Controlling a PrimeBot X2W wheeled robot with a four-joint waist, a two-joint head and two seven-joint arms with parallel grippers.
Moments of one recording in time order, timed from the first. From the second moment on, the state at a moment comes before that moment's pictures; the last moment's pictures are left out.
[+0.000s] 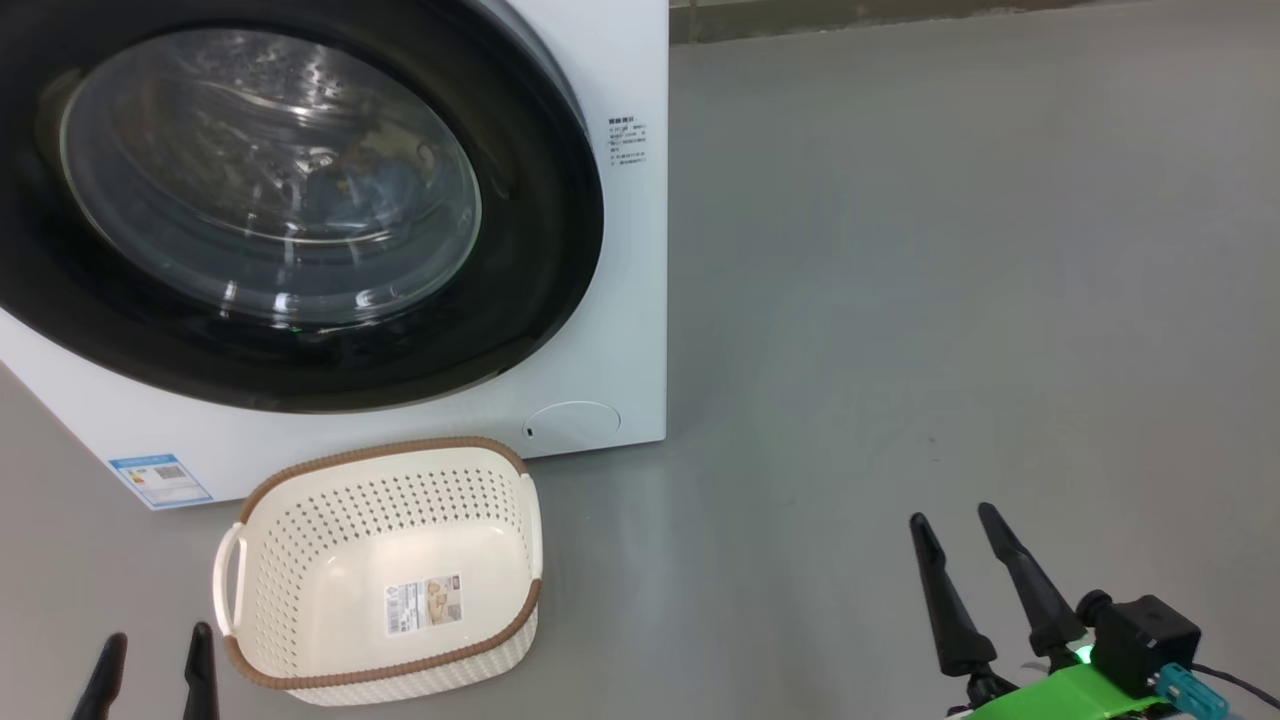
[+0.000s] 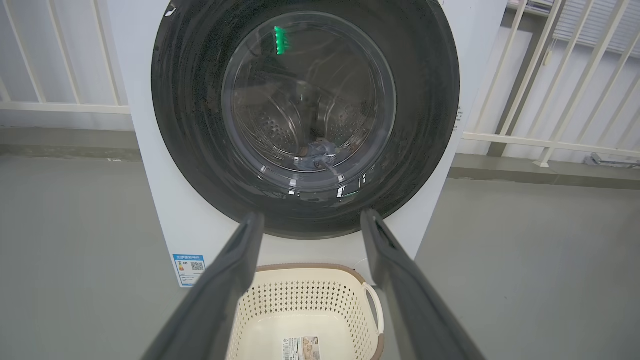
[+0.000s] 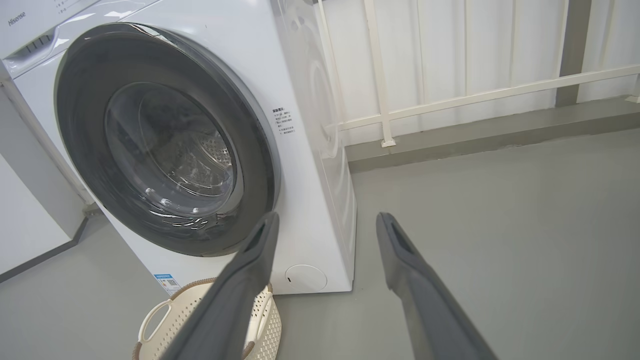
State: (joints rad) left arm 0.21 0.20 0.07 0.00 -0.40 -0.13 -0.25; right arm 0.01 -0.05 0.07 0.10 0.30 0.13 -0.26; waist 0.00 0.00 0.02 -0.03
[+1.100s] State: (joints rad) left arm 0.25 0.17 0.09 0.03 -0.34 -0.13 -0.25; right arm 0.06 -0.05 0.01 0.08 0.27 0.13 -0.26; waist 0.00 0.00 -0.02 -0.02
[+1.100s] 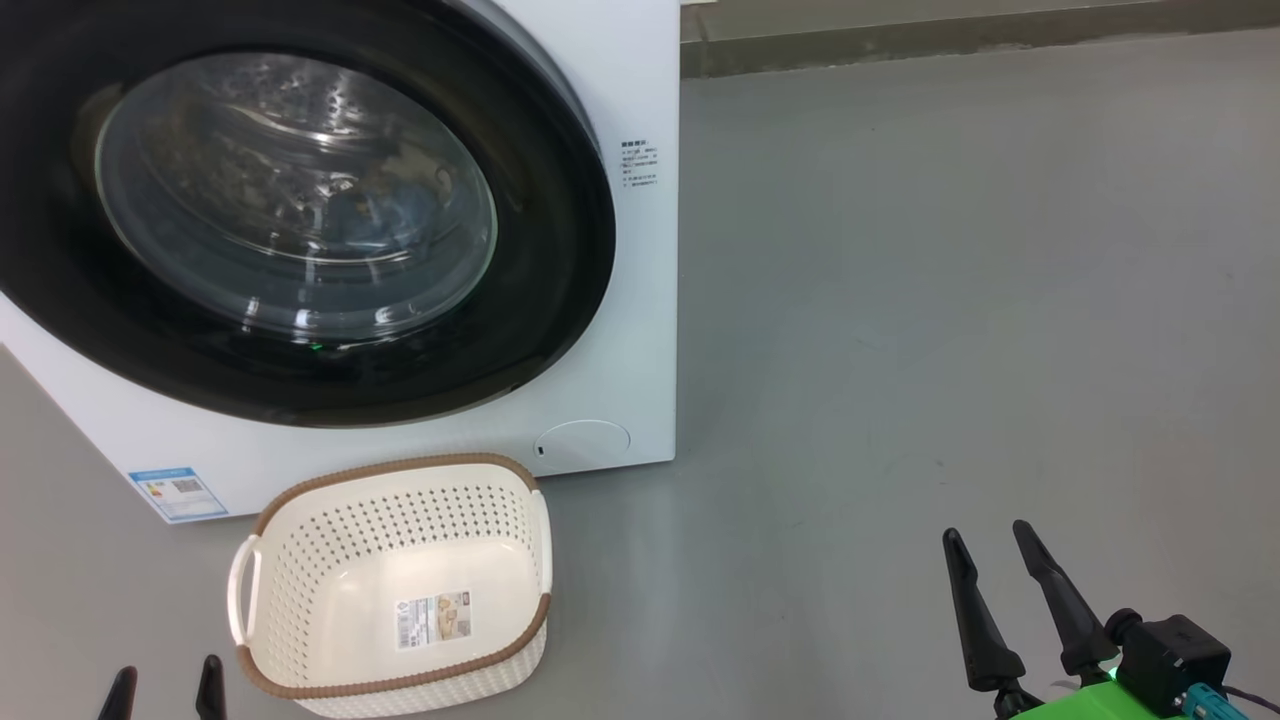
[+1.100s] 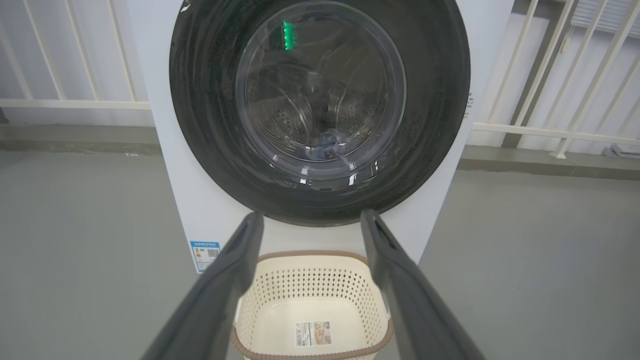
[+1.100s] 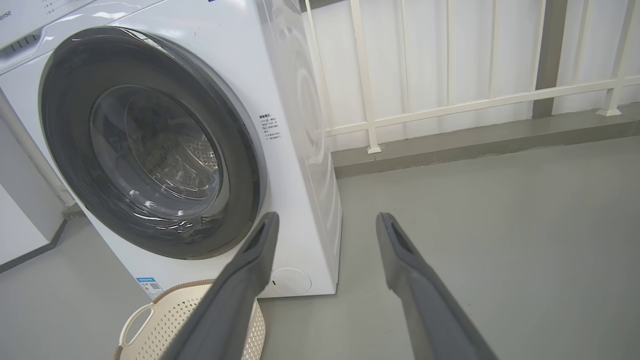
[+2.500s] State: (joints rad) left arm 0.24 0.11 0.05 0.12 -0.50 -0.13 -0.20; right arm 0.08 -0.04 0.00 0.18 0.45 0.13 -0.22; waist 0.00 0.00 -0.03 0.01
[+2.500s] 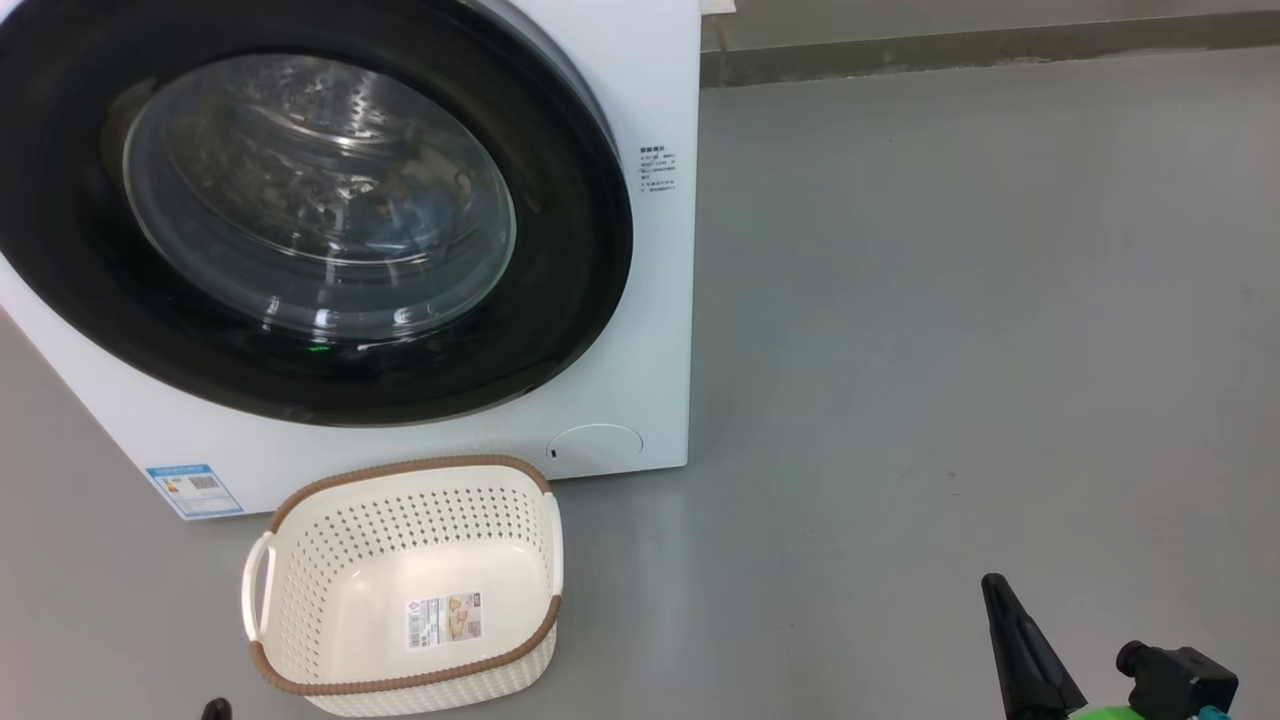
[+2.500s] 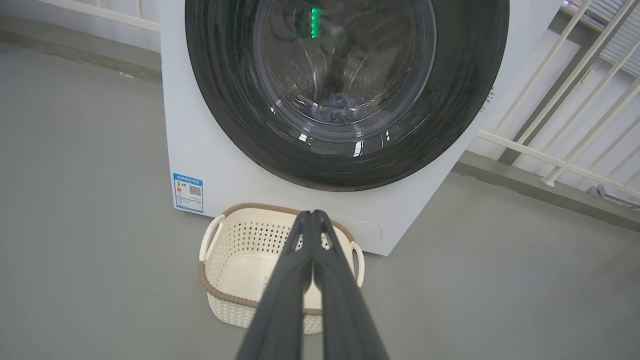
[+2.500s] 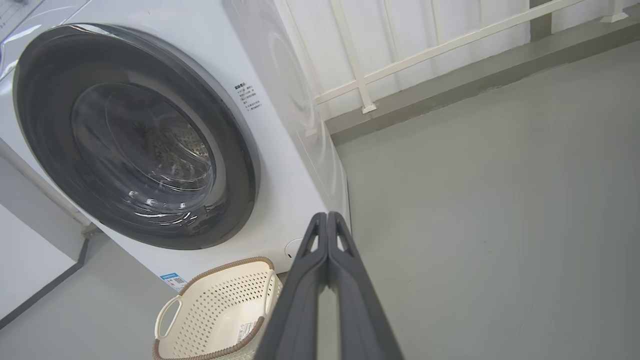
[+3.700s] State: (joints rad) left arm 0.15 0.09 0.05 0.17 -0.85 -0.13 -0.11; right arm 0.04 -0.05 -0.03 0.21 0.82 0.13 -0.12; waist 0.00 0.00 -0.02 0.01
